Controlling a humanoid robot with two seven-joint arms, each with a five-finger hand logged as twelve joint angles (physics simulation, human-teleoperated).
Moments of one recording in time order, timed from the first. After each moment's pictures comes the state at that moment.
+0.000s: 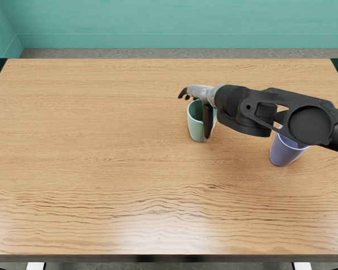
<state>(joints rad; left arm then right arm) -0.03 0.00 0.35 -0.21 0.04 0.13 0.06 1.24 -0.28 0.14 1.22 -1.07 0.08 -0.61</state>
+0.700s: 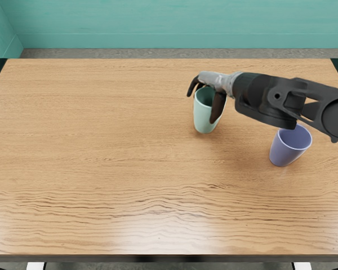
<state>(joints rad) -0.03 0.00 0.35 -0.21 0.04 0.13 0.06 1.25 -0.44 0.21 1.37 -1.04 0.08 -0.61</state>
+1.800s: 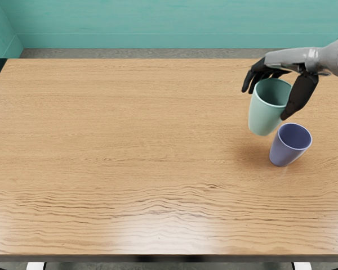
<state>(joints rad) -0.03 0.00 0.35 -0.21 0.04 0.13 0.06 1.23 -1.01 0.58 1.75 -0.78 0.61 -0.61</state>
